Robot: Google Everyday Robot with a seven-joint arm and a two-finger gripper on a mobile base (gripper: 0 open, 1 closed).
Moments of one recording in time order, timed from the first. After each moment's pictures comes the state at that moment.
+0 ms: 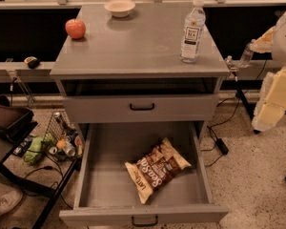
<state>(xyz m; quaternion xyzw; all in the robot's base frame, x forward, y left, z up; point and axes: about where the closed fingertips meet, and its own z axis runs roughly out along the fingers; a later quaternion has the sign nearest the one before) 0.438 -0.217 0.976 -0.60 0.78 -0.03 0.16</state>
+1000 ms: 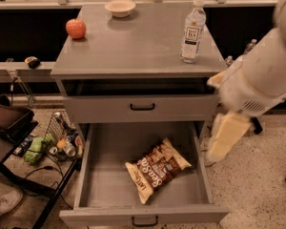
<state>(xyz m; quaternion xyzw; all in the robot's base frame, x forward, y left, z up) 0.437 -0.155 0.890 -0.64 0.75 0.00 0.18</state>
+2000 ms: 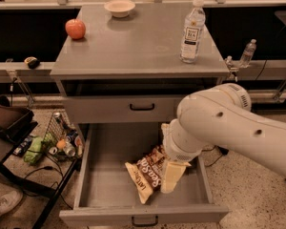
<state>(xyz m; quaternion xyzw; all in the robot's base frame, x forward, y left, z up) 0.449 -0.067 0.715 -0.68 0.71 0.01 0.17</state>
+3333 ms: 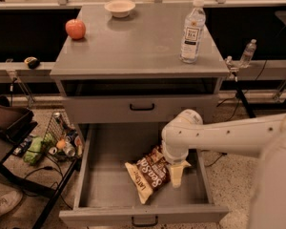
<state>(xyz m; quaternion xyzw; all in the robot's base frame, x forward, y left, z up) 0.550 -0.110 0.495 -0.76 0.64 -0.04 0.07</state>
